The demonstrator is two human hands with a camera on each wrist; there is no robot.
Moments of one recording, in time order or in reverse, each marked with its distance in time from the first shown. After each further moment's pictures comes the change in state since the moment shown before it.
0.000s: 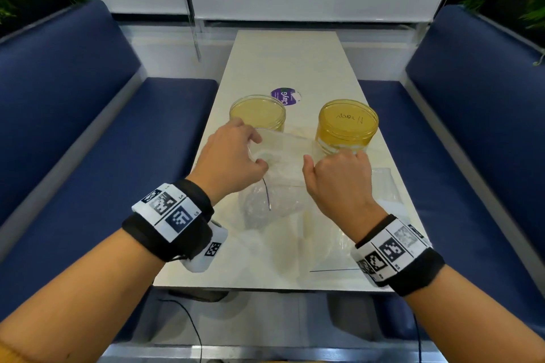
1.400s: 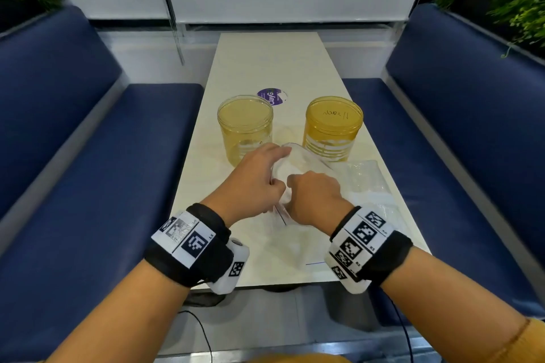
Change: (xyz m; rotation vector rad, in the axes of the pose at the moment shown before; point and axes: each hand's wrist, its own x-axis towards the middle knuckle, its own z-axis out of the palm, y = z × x) left_hand -0.021 0.017 0.035 -0.302 -0.282 0.213; right_hand -0.008 -0.023 -0.007 0.104 -0.697 -0.031
